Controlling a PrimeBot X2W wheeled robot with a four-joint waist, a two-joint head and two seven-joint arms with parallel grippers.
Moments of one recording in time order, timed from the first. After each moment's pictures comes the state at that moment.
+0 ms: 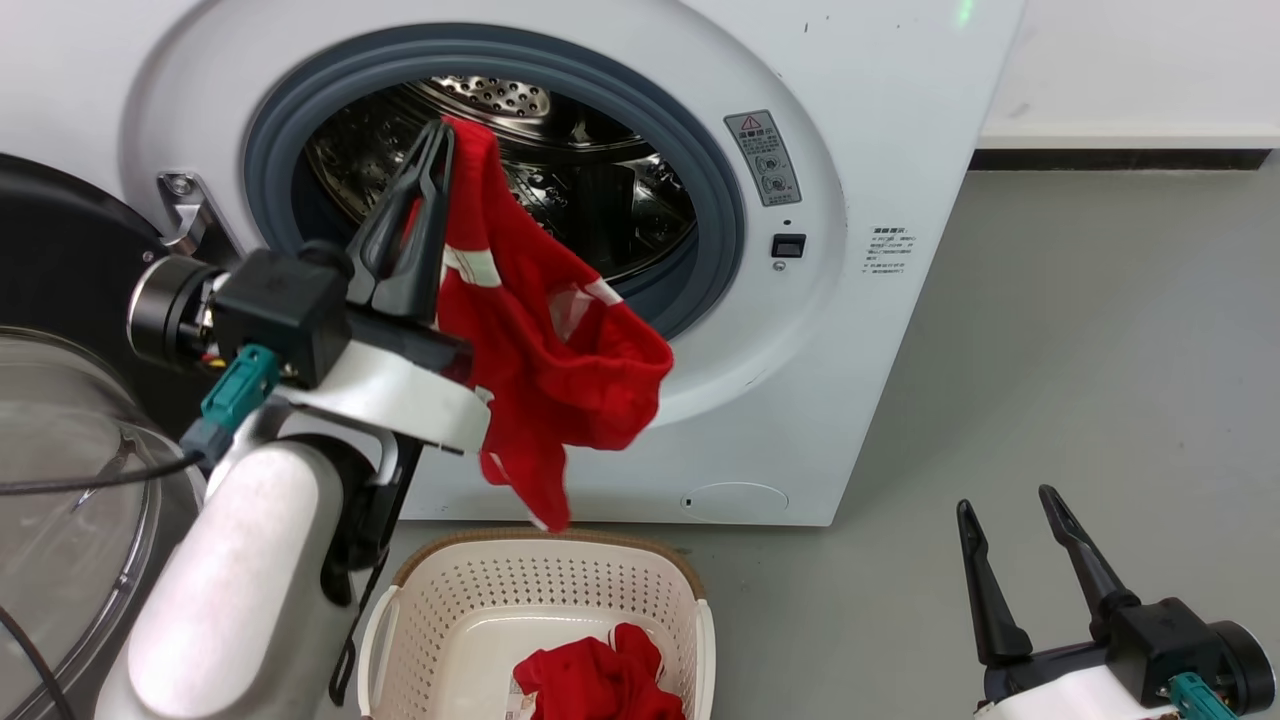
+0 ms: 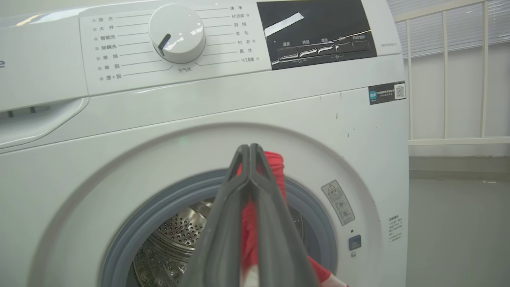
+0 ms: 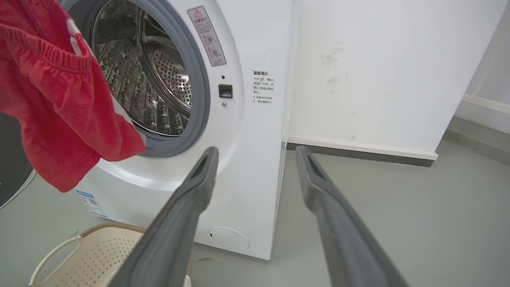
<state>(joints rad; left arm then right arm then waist) -0.52 0.35 -0.36 -0.04 -0.32 0.07 -0.08 0.08 -0.05 0.03 0.03 0.01 0.13 -0.26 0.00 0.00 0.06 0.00</state>
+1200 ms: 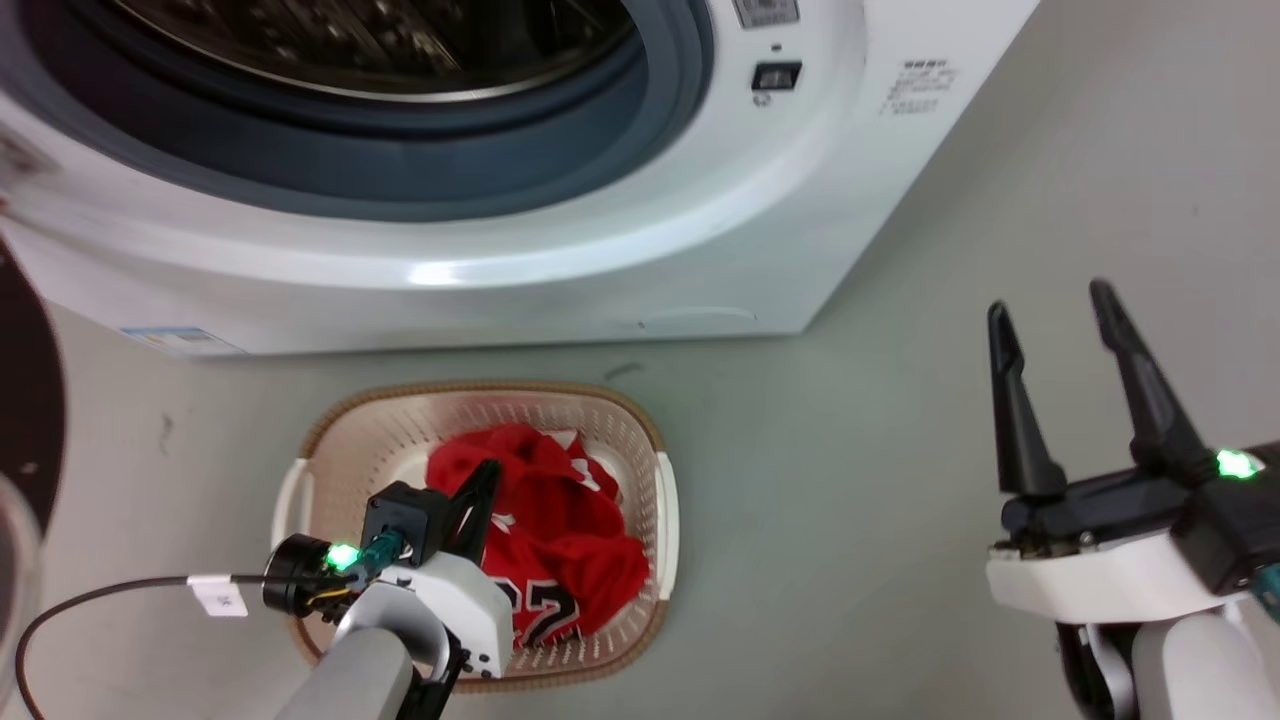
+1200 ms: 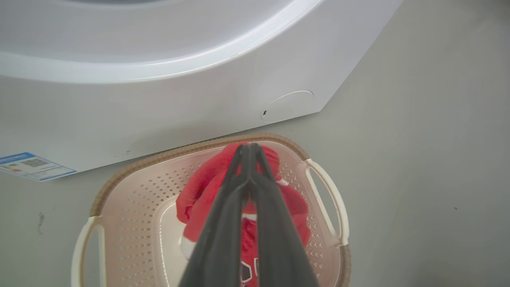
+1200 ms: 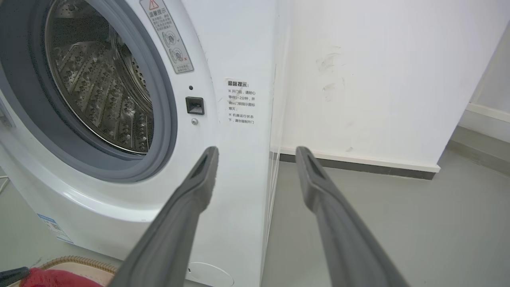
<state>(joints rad) -0.32 0.28 -0.48 0.50 -0.37 0.00 -0.22 -0.12 -0.05 0.05 -0.13 0.01 0.13 -0.26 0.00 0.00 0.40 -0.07</state>
